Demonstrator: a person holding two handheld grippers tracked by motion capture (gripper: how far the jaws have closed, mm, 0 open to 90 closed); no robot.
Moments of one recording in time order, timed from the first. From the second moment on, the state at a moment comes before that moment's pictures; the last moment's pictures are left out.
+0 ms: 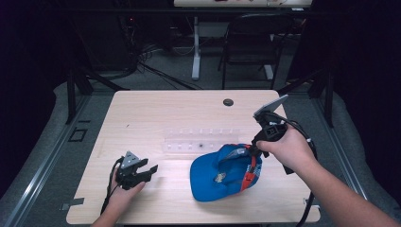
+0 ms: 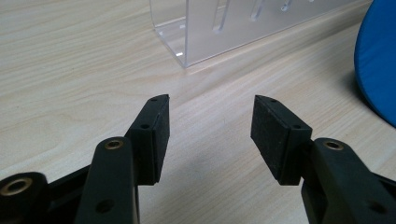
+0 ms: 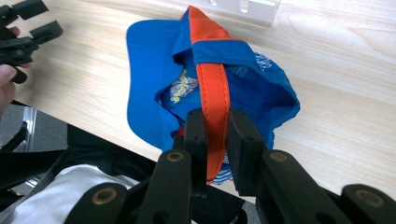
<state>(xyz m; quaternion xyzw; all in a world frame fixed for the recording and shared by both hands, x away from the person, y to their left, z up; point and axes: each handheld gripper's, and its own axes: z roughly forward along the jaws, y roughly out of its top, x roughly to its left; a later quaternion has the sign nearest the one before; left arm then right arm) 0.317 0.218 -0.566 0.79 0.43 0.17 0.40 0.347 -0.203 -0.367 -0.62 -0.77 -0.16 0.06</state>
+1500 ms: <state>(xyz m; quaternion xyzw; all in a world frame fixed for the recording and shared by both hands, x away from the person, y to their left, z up) 0.316 0.217 -0.566 0.79 0.43 0.17 0.41 0.354 -0.189 -0.338 -0.60 -0.74 -0.25 0.19</state>
